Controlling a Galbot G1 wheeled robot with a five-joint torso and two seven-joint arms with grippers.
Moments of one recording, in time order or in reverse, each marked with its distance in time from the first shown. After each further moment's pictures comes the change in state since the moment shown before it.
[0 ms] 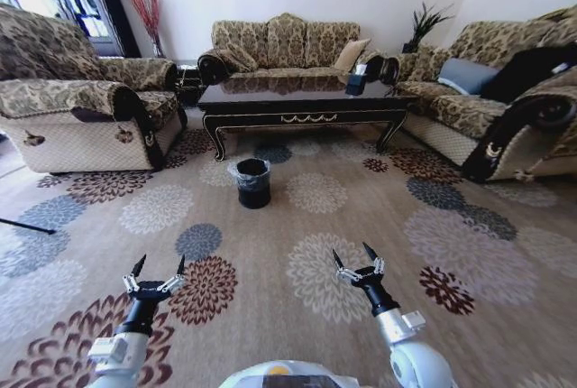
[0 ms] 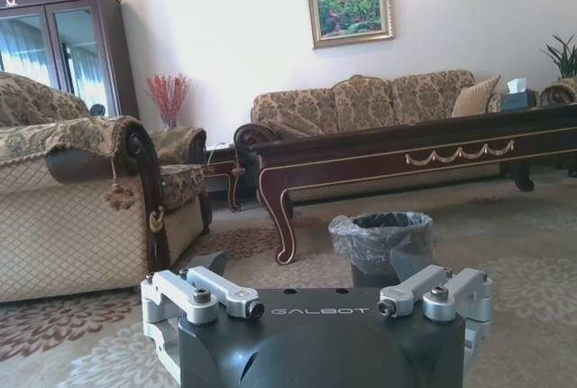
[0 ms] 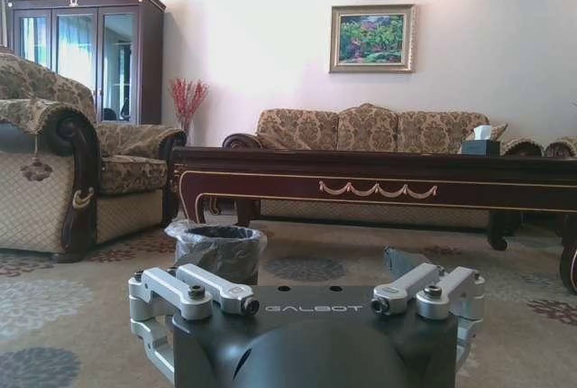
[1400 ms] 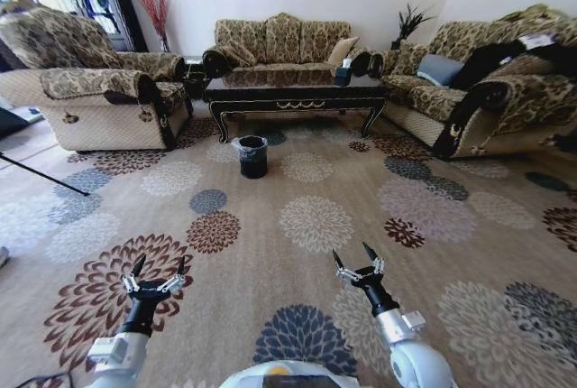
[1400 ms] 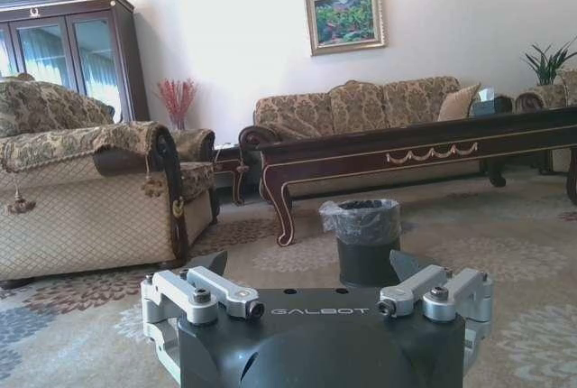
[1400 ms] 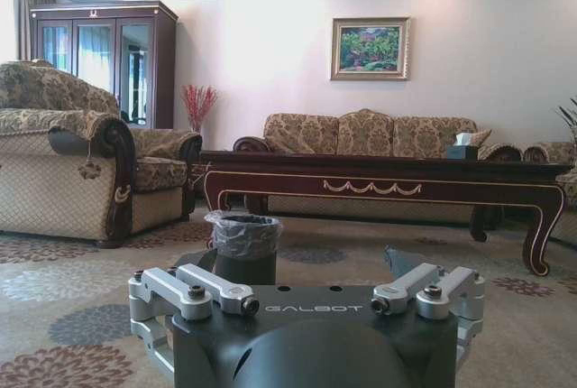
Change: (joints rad) left arm 0.000 0.000 0.000 0.000 0.000 0.000 0.000; right arm 0.001 0.000 0.000 0.000 0.000 0.000 0.000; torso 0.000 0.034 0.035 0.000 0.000
